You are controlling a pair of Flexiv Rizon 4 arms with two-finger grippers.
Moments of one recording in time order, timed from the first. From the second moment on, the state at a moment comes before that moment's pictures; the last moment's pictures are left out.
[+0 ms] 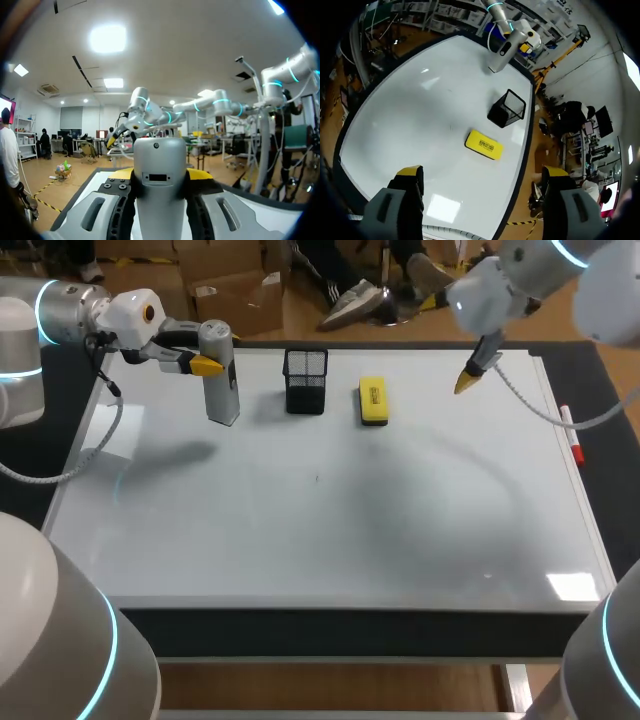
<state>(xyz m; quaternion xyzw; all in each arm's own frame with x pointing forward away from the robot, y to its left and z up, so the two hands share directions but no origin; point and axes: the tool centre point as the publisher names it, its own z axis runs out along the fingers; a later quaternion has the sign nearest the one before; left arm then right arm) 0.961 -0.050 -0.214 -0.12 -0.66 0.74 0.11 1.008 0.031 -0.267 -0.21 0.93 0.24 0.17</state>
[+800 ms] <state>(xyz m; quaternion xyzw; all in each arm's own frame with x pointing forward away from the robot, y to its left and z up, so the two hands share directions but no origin) 0.957 -0.057 -0.208 -0.14 -0.66 0.73 0.12 1.001 0.023 -0.257 -0.18 0.94 0.23 0.19</state>
